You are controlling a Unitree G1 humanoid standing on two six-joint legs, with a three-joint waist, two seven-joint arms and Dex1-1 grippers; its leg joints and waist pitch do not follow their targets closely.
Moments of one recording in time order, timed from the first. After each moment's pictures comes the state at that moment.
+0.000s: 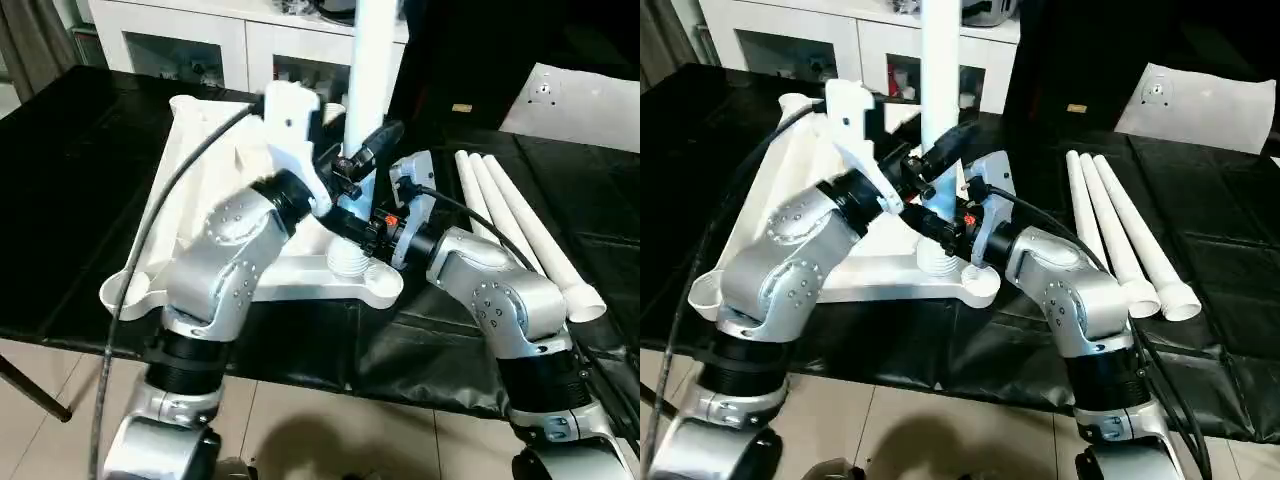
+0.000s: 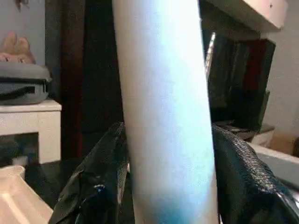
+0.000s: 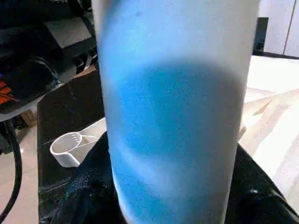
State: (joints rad) left arm -0.63 0.08 -0.12 -0.08 -0.33 0.41 -0.38; right arm -0.52 -0.19 0.09 0.01 0.47 0.62 0.61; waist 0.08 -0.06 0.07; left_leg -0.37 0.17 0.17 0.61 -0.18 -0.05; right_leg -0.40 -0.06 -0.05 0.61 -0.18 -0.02
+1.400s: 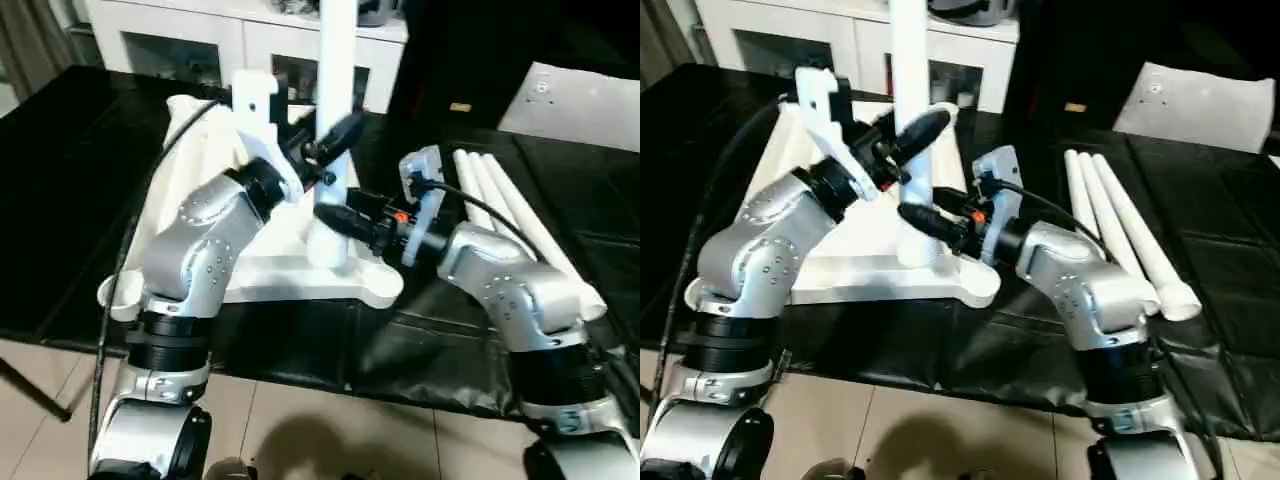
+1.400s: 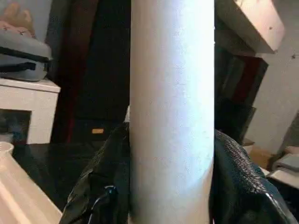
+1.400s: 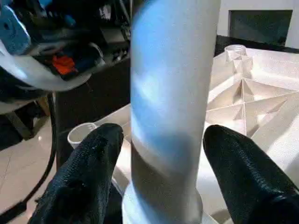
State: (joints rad) left arm -0.69 0.10 0.01 0.03 -0.49 0.49 -0.47; right arm -0.55 -0.27 0.07 0.01 0.51 0.67 0.72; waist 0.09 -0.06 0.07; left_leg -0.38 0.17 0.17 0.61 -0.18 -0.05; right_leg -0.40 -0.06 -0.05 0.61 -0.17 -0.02
